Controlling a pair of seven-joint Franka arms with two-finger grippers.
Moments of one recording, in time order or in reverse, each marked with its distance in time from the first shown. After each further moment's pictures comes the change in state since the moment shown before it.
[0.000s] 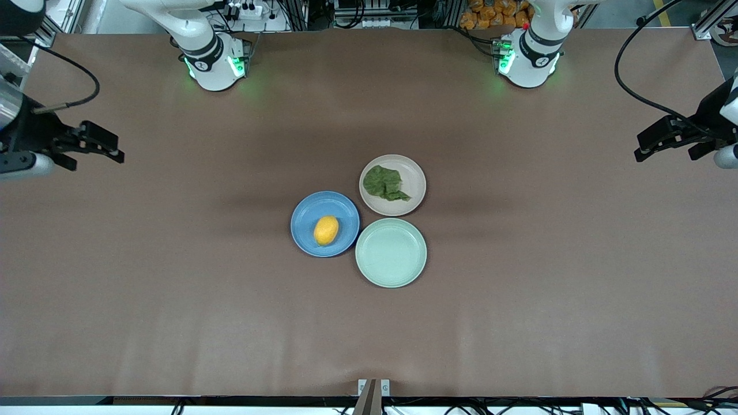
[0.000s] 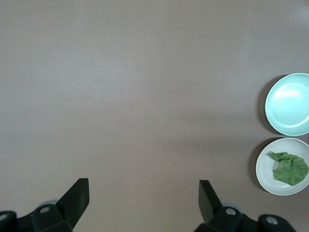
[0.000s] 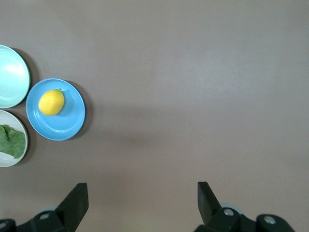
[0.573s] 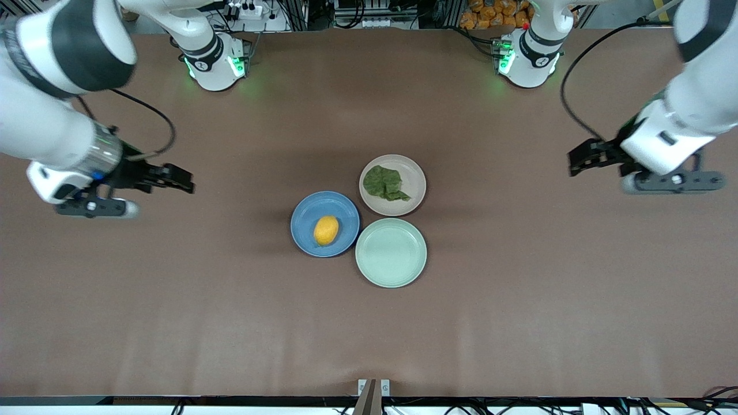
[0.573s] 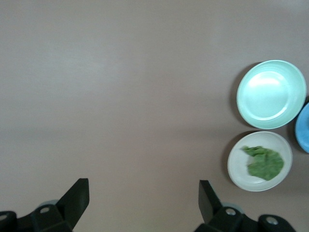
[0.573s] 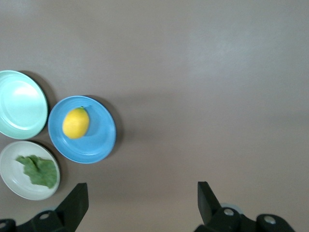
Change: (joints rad) left arm -0.058 0.104 -0.144 -0.005 -0.008 0.056 -0.194; right arm 0.079 0.146 0.113 0.005 0.022 0.100 0.396
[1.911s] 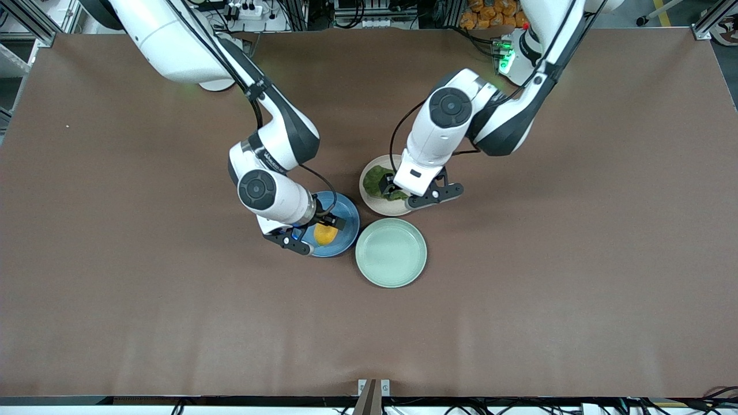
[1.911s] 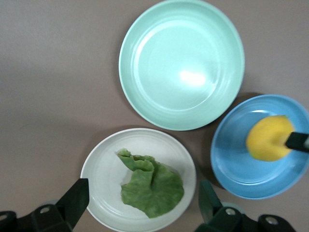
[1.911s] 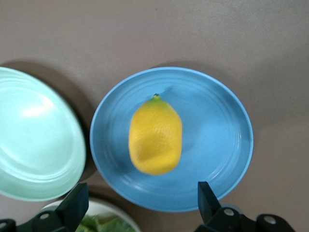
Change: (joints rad) left arm -0.431 0.268 -0.033 -0.289 0.038 0.643 -0.728; right arm 0.212 0.459 0.148 0.008 -0.018 0.452 0.564
